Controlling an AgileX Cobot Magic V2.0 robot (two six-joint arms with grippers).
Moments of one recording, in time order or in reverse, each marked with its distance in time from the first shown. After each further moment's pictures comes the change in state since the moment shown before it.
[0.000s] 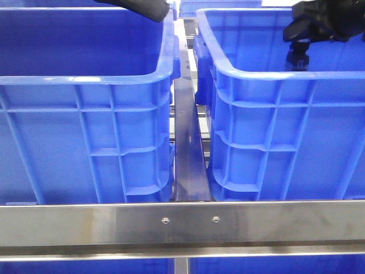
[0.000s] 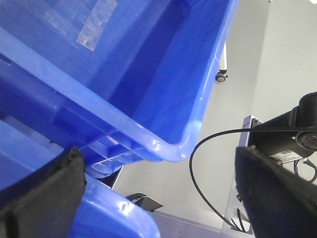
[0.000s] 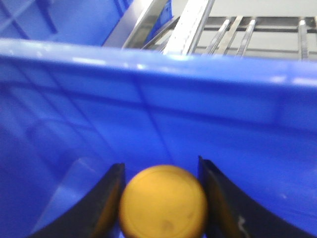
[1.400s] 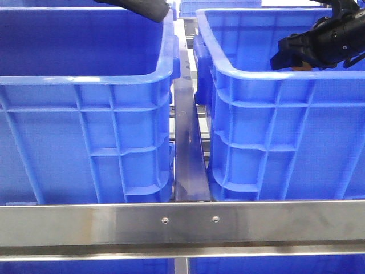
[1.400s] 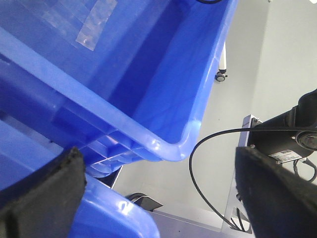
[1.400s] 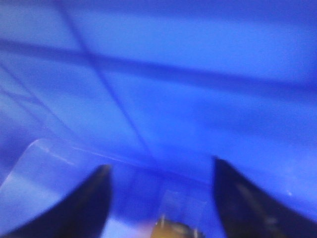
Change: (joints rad) left arm 0.000 0.000 0.000 0.000 0.004 0.000; right arm 0.020 0.151 -0.088 0.003 -0.043 -0.053
